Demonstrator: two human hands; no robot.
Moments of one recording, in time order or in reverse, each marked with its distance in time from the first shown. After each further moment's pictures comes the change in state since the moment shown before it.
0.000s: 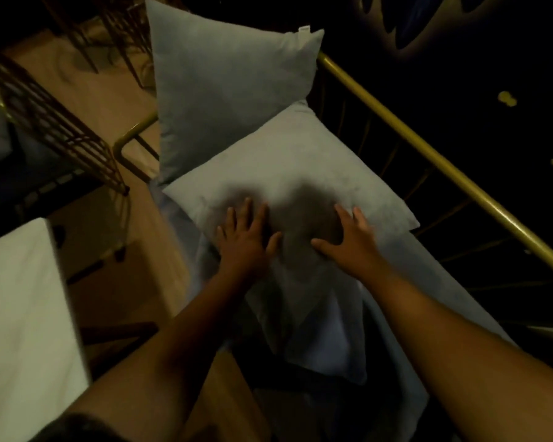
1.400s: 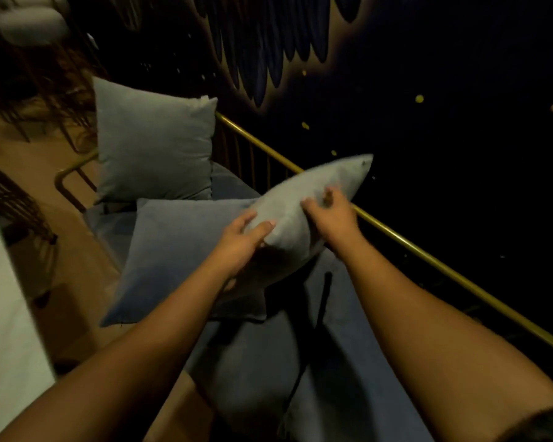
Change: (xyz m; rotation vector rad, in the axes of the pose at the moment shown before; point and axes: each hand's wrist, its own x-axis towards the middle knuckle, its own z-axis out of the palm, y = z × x) left_hand -0.282 0.188 -0.042 -1.163 -0.227 0.107; right_hand -0.296 0.031 -0.164 0.461 0.418 0.090
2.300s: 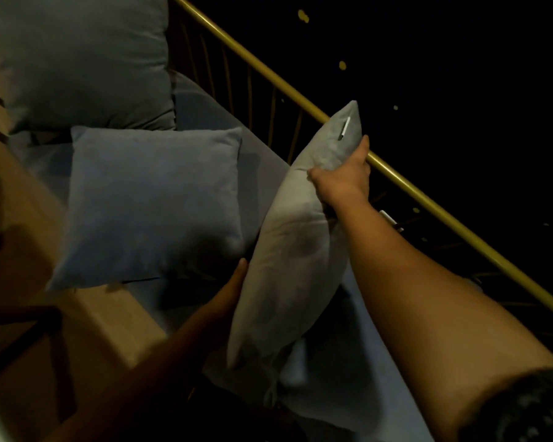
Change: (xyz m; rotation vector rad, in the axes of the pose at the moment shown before) left_hand 0.023 -0.192 0.017 -0.265 -0.214 -0.524; right_hand 0.107 0.089 0.027 -0.226 0.184 0.333
